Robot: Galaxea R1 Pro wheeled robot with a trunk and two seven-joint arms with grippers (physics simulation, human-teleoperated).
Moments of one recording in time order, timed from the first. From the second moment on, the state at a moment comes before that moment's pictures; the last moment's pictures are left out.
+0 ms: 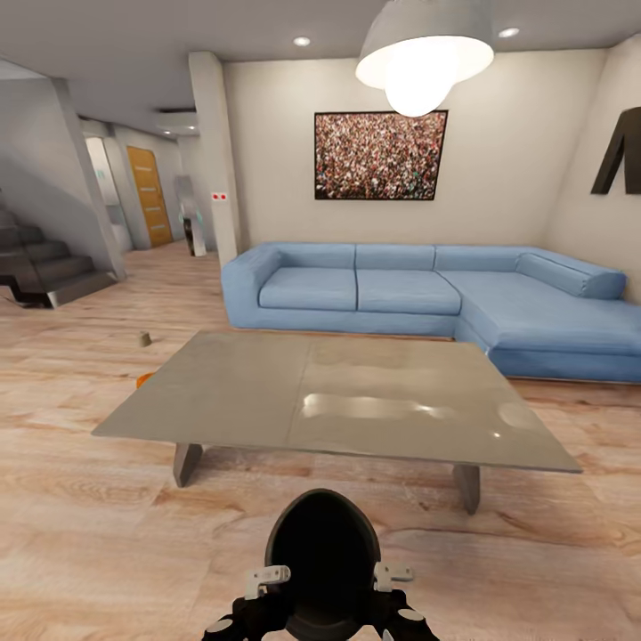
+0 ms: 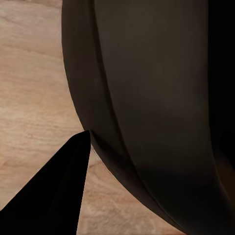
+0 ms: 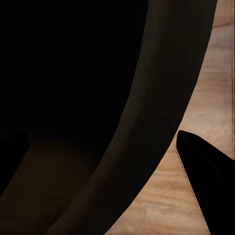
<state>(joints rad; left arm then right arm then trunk) -0.34 -0.16 -0.10 -0.47 0.19 0.07 0.00 -0.39 0.17 0.14 -0.42 -0.17 0.07 -0.08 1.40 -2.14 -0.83</state>
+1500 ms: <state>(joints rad) -0.34 -0.16 -0.10 -0.47 0.19 0.07 0.00 -0.39 0.17 0.14 -0.41 -0.17 0.07 -0.08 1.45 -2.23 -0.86</state>
